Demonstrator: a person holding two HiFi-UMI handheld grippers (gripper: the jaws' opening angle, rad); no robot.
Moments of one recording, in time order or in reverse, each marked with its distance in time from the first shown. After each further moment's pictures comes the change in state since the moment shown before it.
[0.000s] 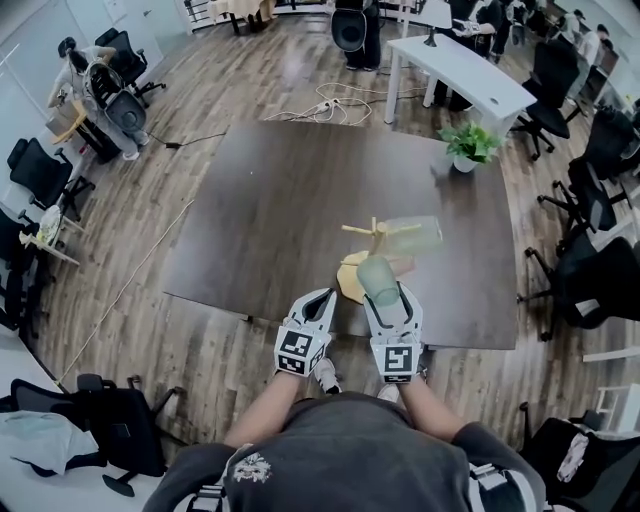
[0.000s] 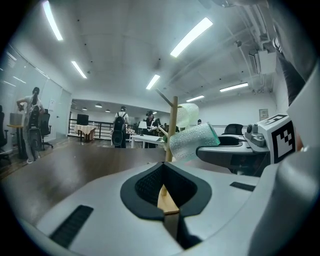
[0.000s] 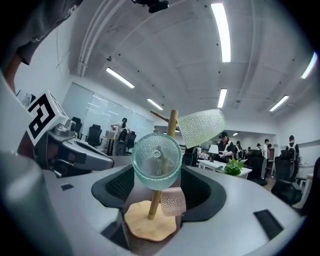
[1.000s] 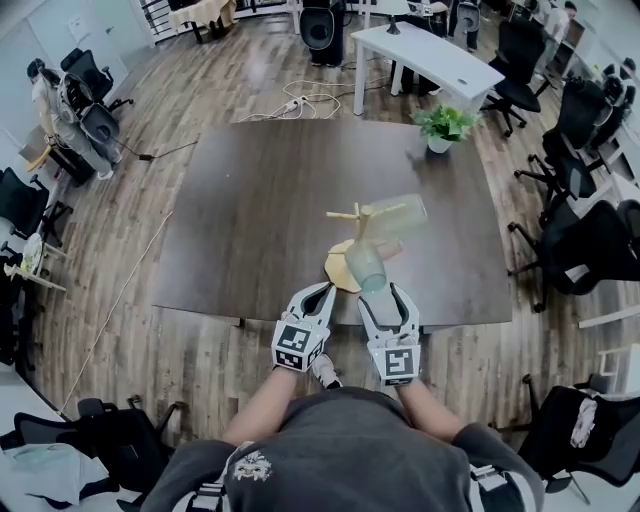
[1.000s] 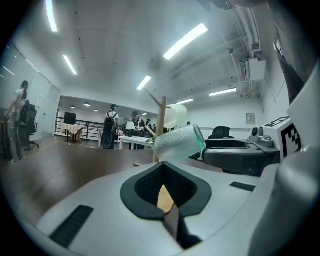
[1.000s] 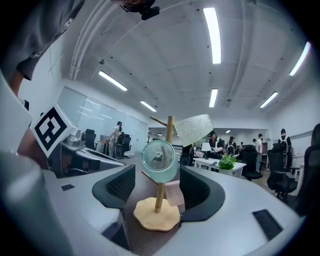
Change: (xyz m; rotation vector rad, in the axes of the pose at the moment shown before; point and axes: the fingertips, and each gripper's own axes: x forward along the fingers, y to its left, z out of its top) left arm 0.004 -0.023 0.000 0.010 -0.022 -0.134; right arm -0.037 0.011 0.000 0.068 -0.017 -0.065
